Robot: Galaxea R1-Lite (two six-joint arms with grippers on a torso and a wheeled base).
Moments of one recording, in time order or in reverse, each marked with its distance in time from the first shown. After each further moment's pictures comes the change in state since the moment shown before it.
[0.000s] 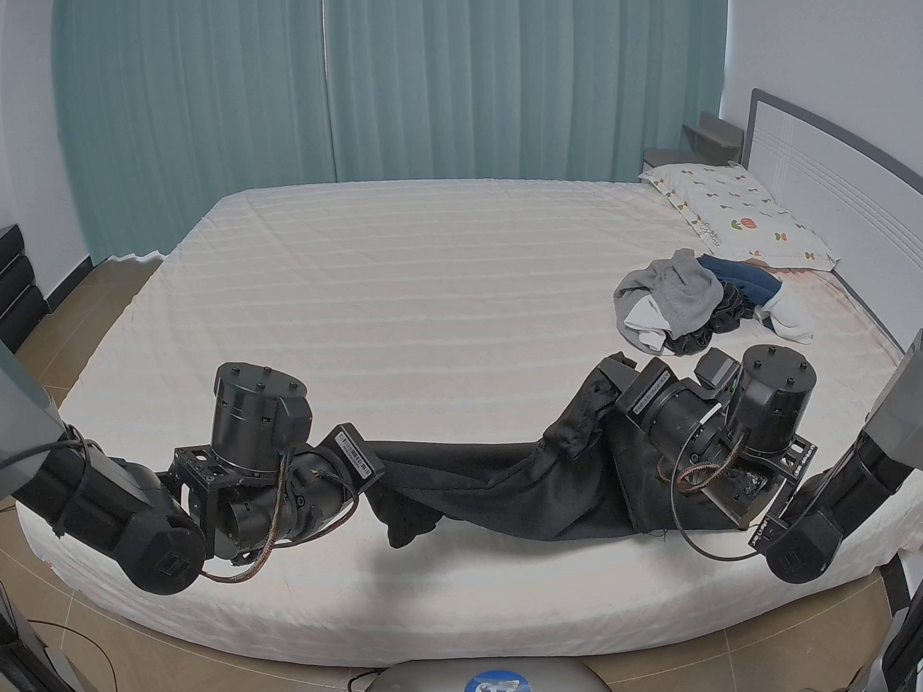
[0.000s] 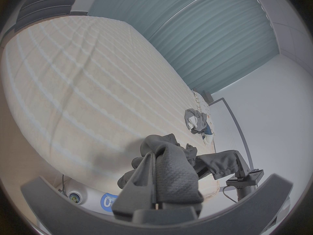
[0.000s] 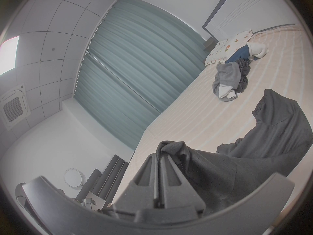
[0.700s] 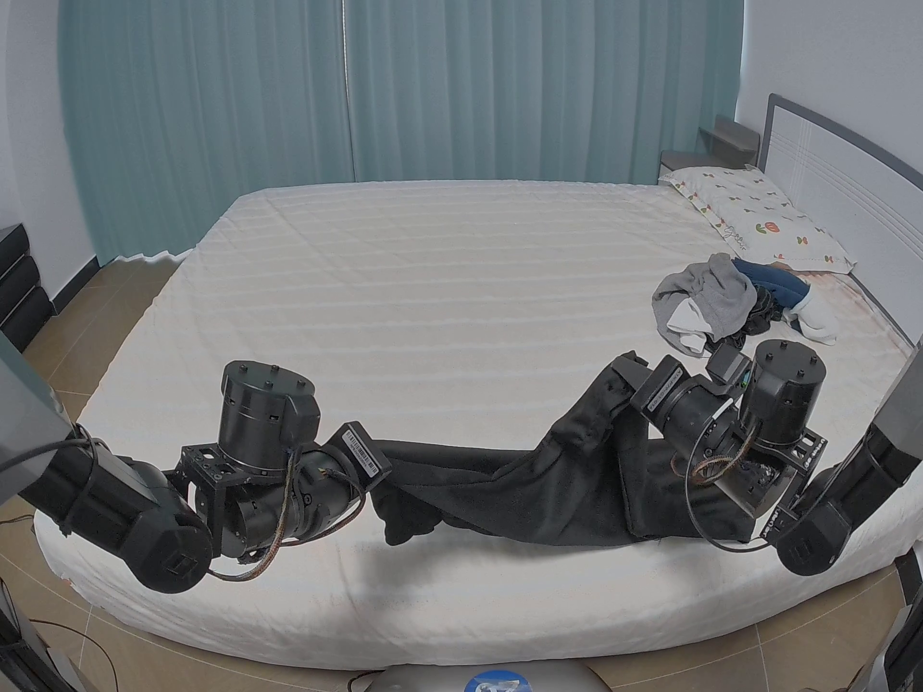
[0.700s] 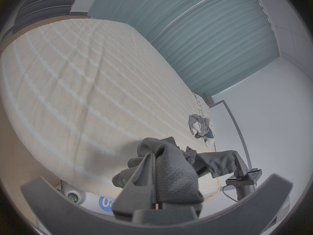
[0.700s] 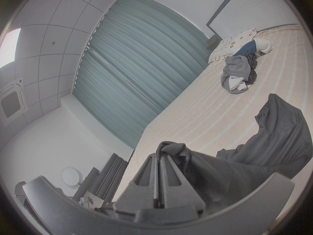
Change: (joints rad) left arm -0.006 0.014 -0.018 -0.001 -0.003 -0.002; right arm -0.045 -0.014 0.011 0.018 0.051 -0.020
